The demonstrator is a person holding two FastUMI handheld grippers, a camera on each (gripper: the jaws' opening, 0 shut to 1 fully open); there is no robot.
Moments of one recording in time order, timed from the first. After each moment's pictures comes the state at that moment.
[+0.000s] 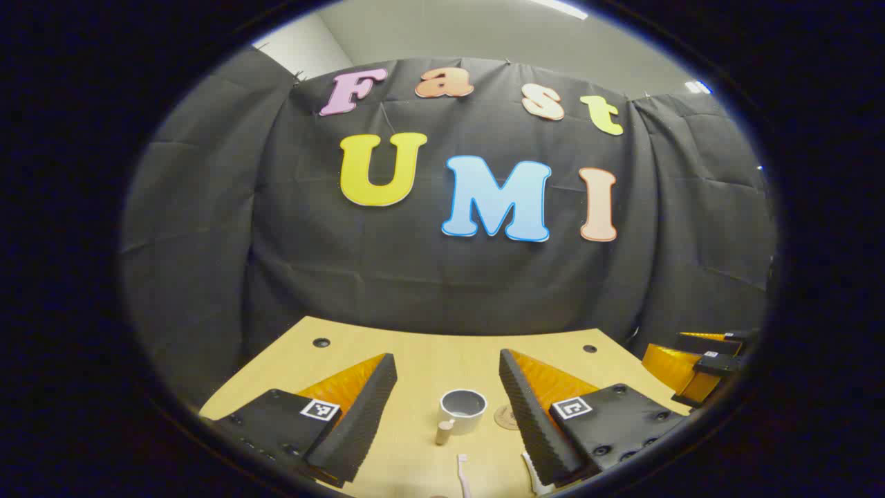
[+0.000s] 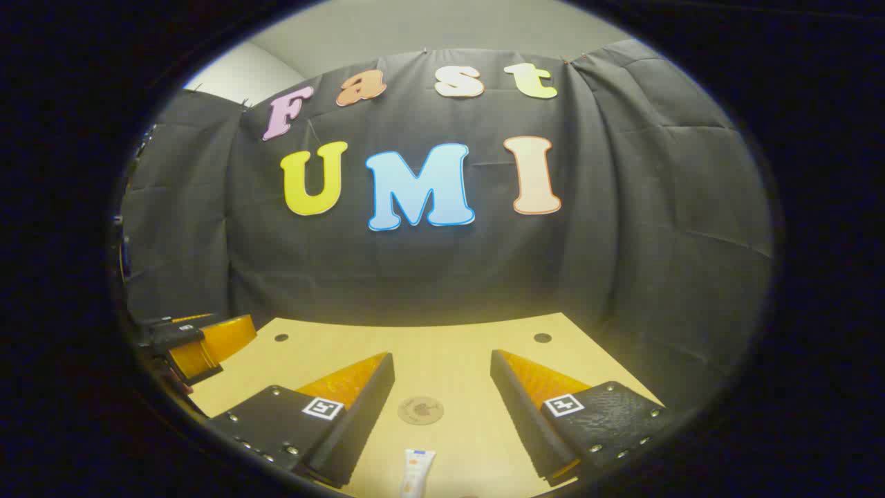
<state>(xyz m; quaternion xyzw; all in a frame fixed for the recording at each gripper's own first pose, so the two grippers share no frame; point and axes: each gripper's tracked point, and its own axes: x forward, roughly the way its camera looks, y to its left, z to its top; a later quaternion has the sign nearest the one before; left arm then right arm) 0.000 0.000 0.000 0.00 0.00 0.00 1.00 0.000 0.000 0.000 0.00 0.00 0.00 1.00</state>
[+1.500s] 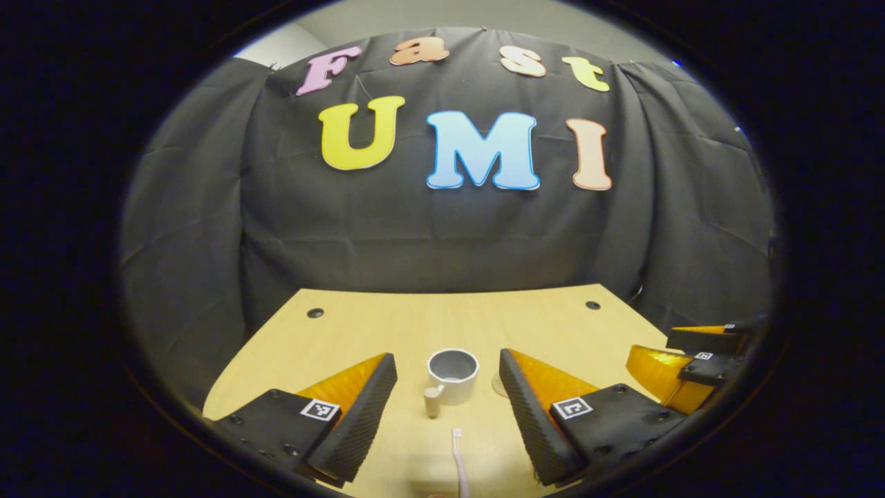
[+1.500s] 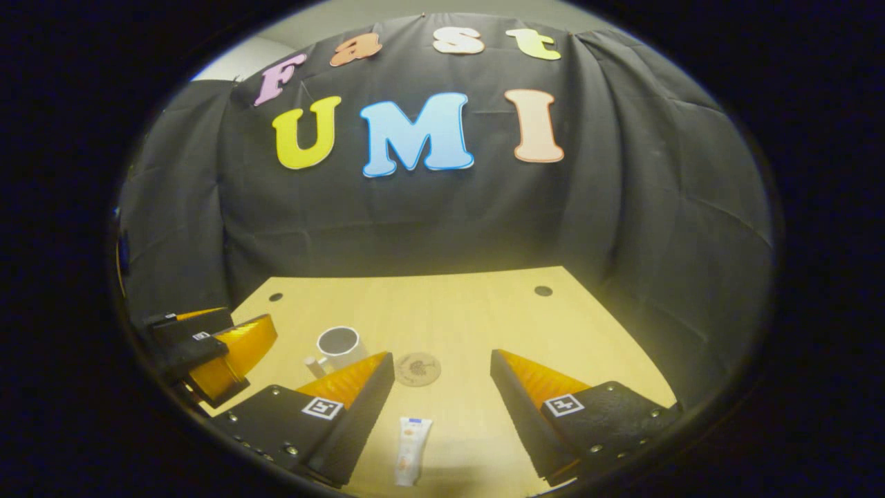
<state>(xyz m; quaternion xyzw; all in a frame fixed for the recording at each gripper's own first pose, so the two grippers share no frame) 0.014 -0.041 -0.097 0.02 0.11 0.00 0.99 0.004 0.007 -0.074 0.01 0.12 0.00 0.99</state>
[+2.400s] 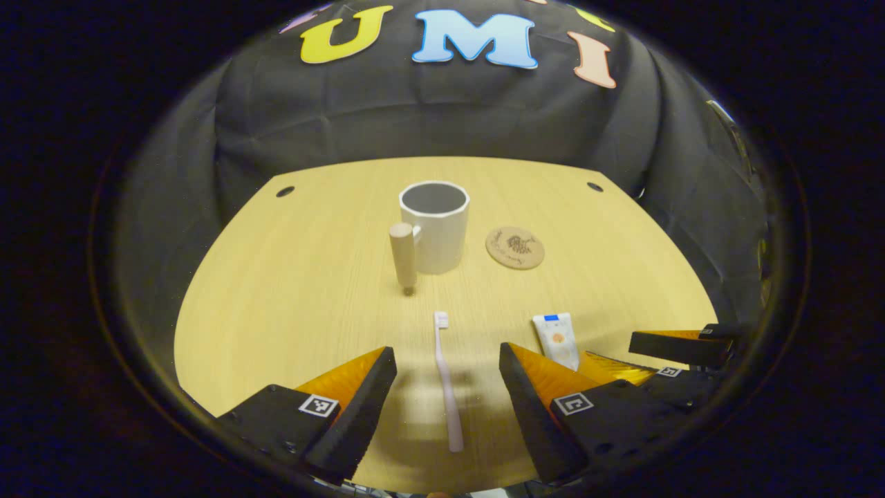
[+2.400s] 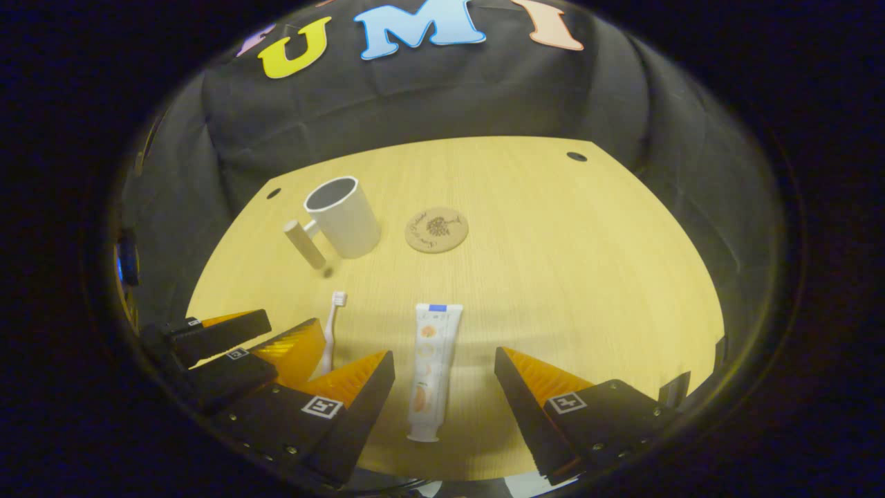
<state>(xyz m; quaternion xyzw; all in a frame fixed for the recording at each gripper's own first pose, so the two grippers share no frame) -0.014 -0.040 -0.317 0.01 0.36 -0.01 0.93 -0.014 0.045 -0.259 0.04 0.35 0.03 0.93</state>
